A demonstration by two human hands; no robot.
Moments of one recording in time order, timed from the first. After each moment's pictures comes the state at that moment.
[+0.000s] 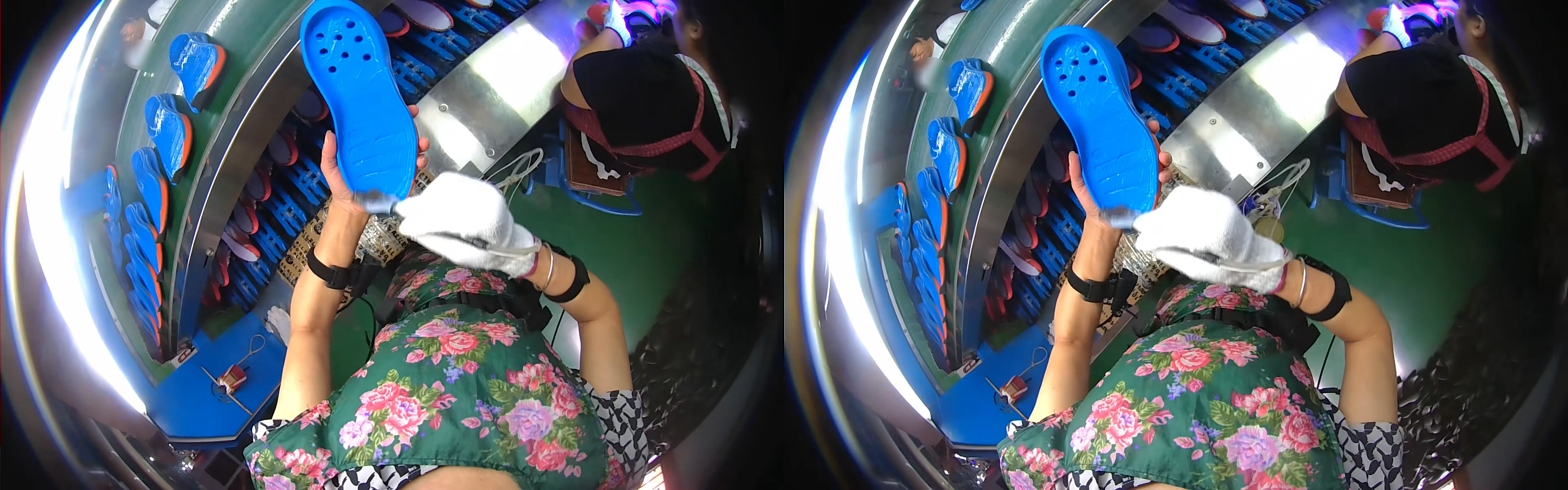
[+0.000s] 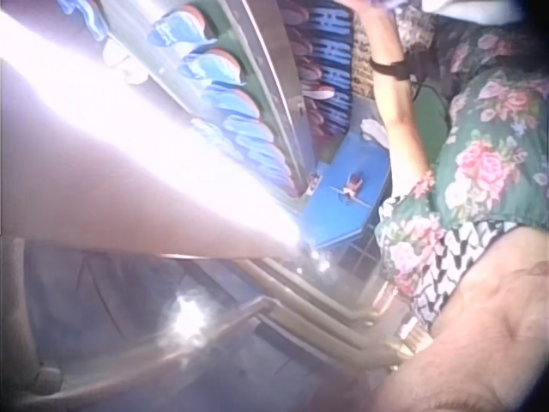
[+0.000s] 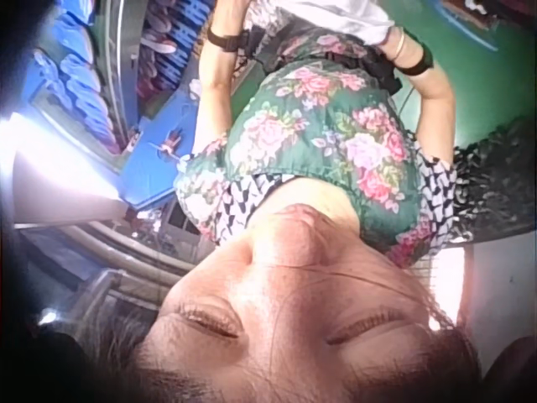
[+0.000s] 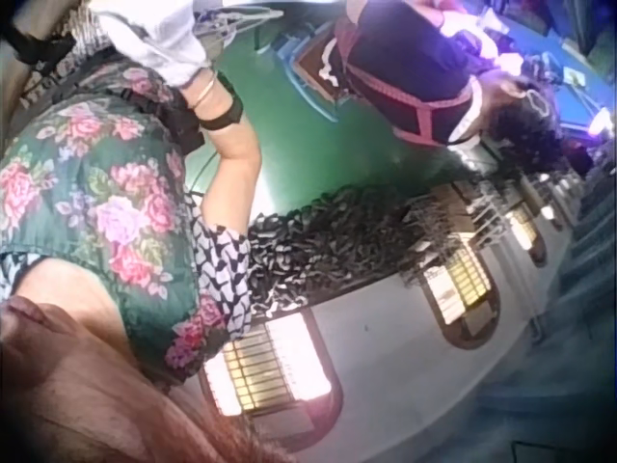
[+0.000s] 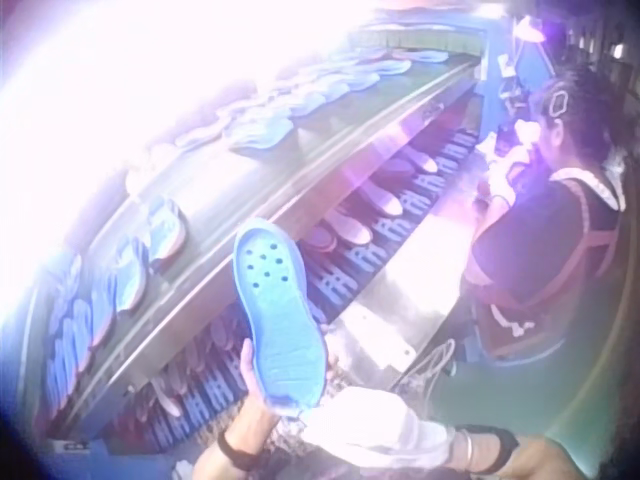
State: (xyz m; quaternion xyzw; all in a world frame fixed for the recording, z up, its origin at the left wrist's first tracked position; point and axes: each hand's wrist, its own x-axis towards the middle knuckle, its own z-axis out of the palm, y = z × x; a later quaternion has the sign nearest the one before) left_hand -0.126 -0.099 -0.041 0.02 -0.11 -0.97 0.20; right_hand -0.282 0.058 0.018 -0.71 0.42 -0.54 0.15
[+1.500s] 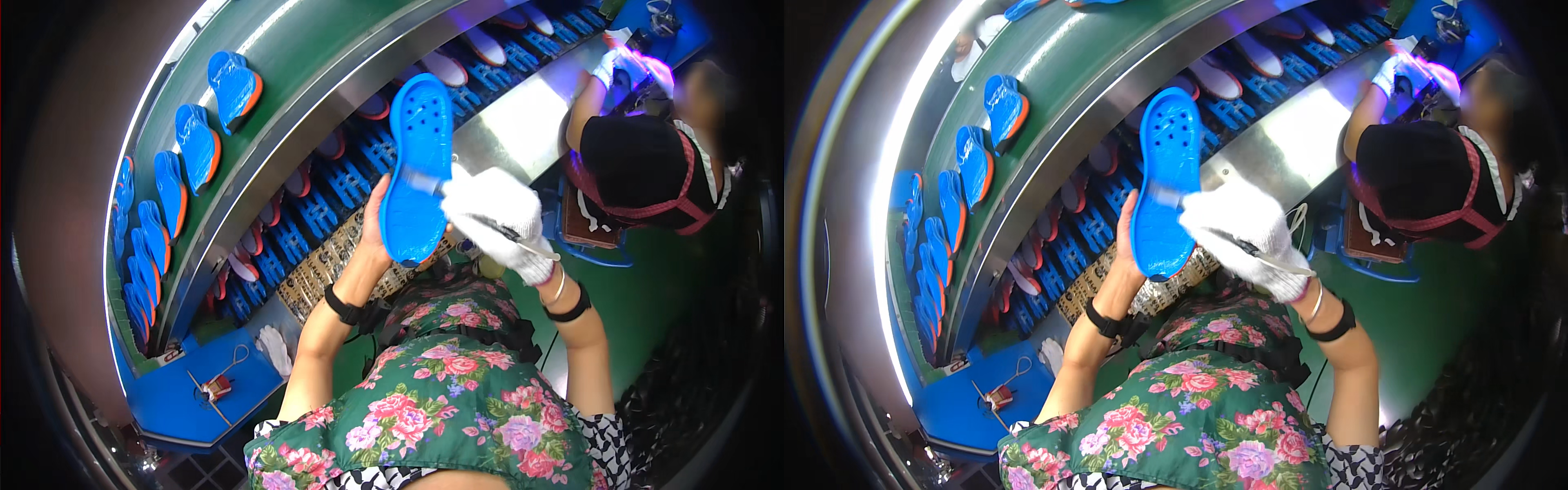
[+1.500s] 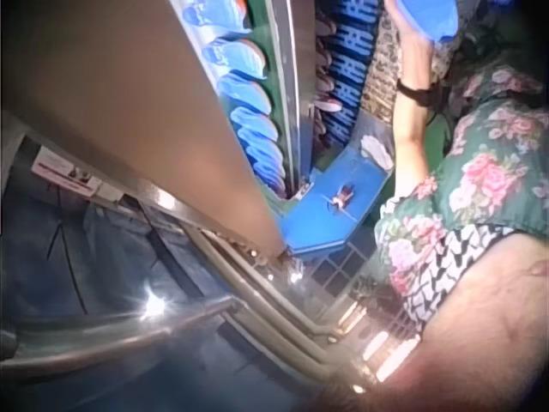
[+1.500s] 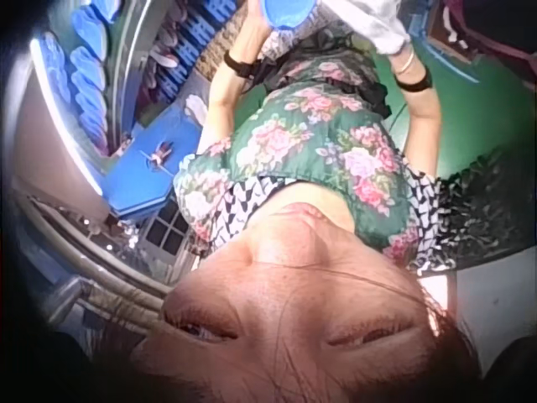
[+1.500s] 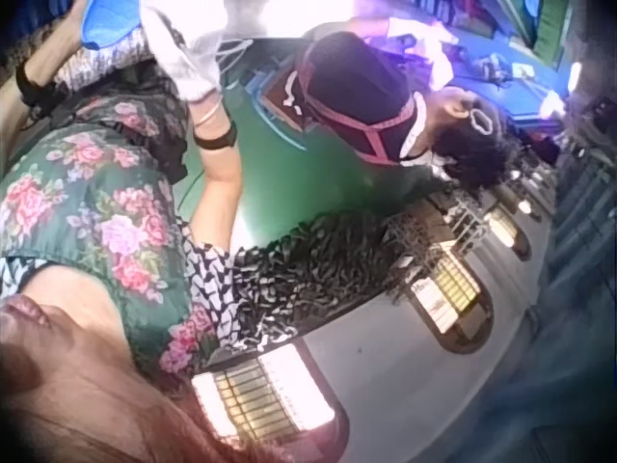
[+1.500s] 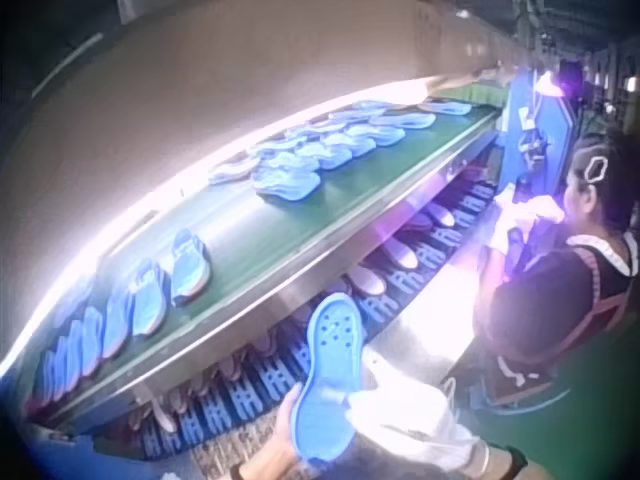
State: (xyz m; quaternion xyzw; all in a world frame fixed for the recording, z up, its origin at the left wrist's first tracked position) left_hand -0.114 -0.076 -0.035 0.07 0.08 -0.98 0.19; right_hand -0.321 0.029 0.056 -0.69 0.47 -0.53 0.09
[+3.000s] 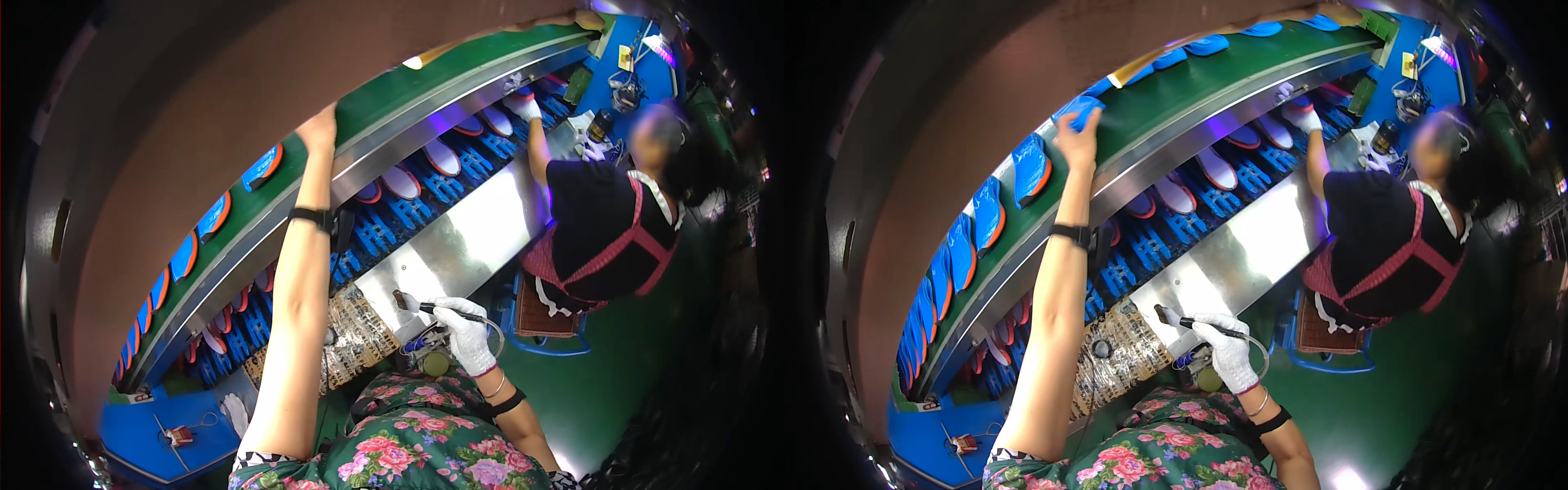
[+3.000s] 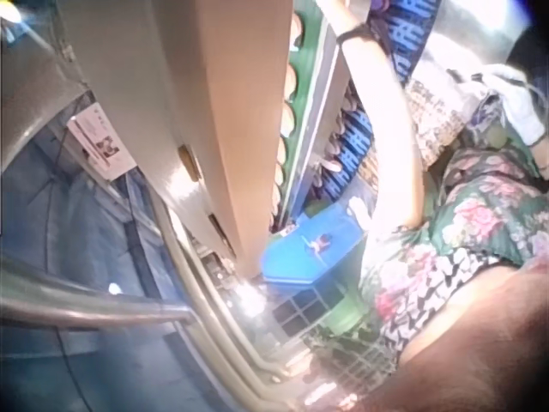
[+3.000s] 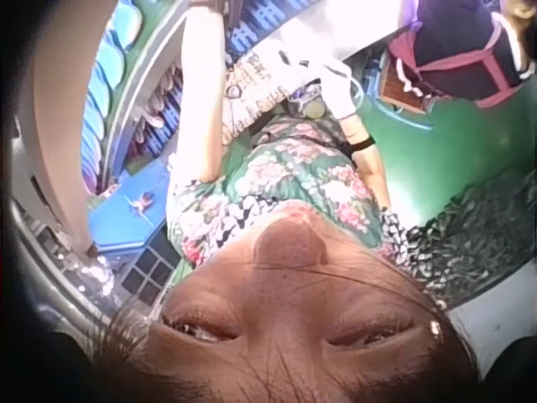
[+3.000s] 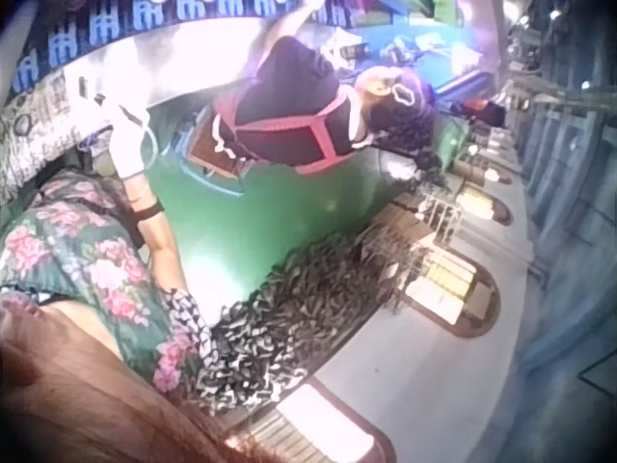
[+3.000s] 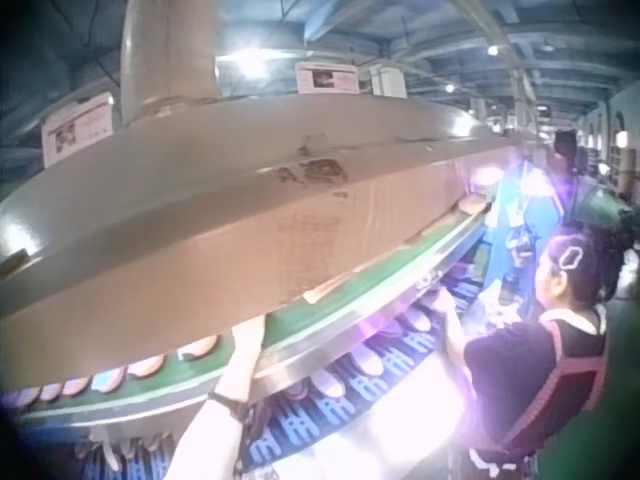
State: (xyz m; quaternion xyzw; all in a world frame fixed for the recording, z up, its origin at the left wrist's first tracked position) left_hand -0.220 -0.374 0.058 0.43 -0.61 -0.12 0.66; right_hand -0.292 0.088 -0.066 -0.16 0.48 -0.71 0.49
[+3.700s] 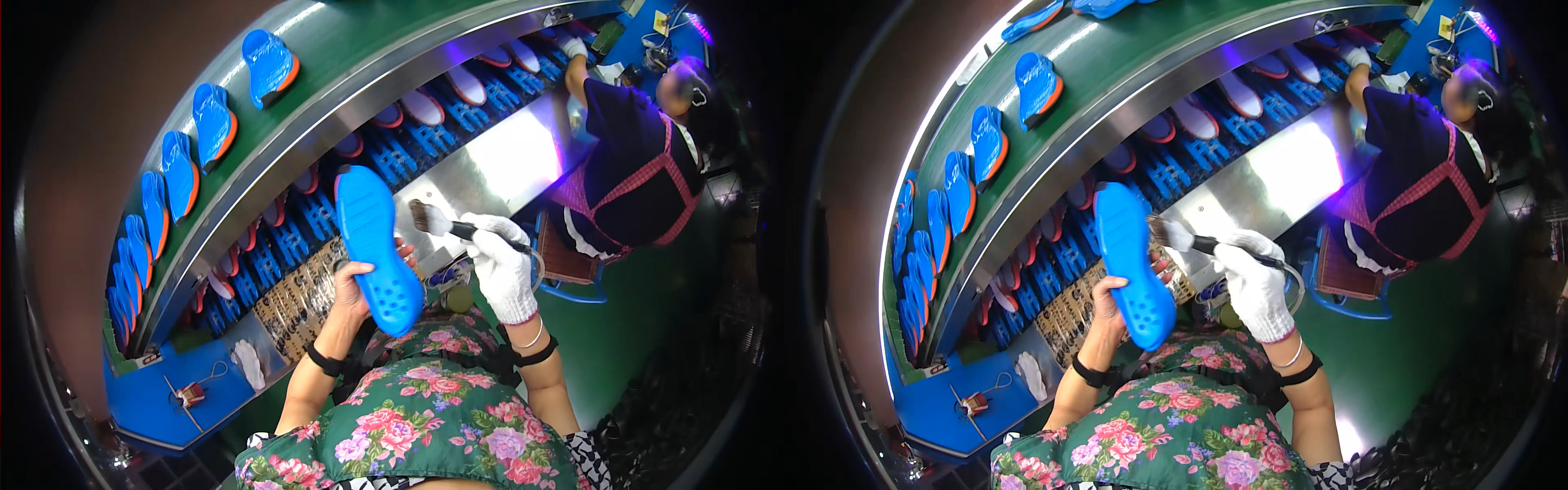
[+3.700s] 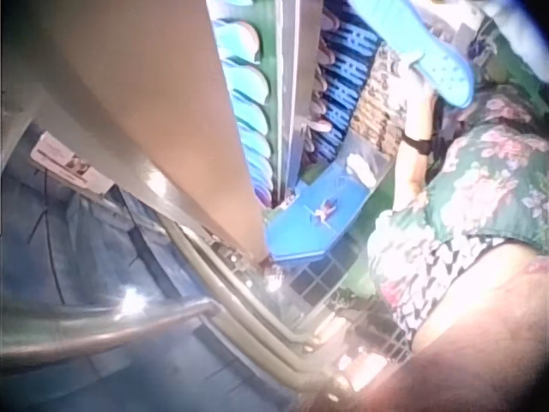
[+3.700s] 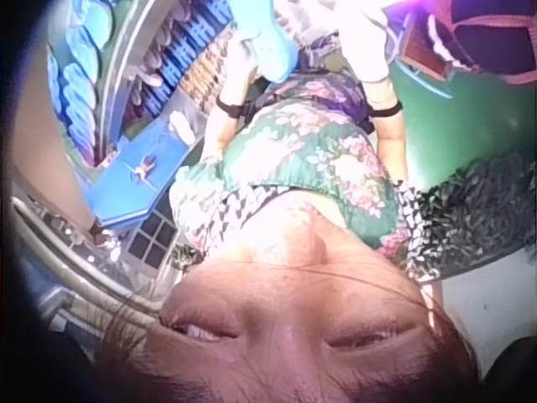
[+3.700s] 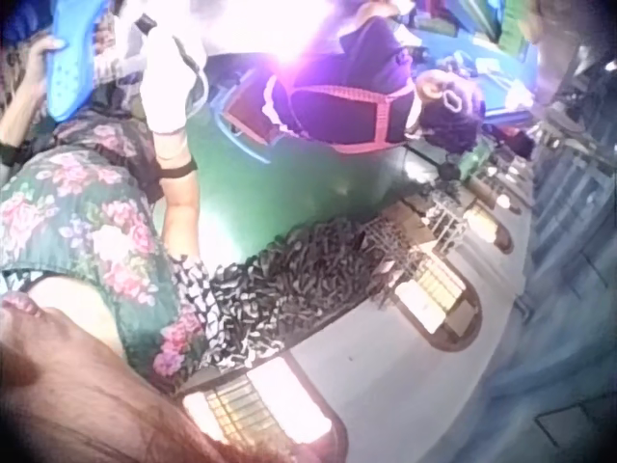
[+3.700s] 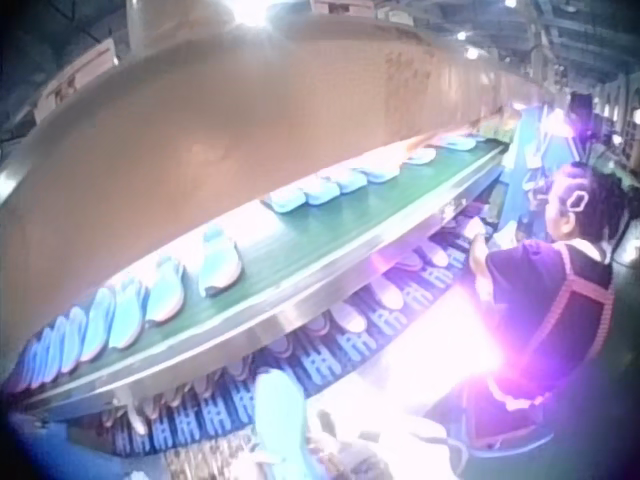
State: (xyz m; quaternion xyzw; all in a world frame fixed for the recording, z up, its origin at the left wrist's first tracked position) left_hand -0.052 -0.009 -0.038 0.23 -0.18 -0.91 0.30; right_hand -0.286 0.087 -0.006 -0.13 0.34 -0.77 0.53
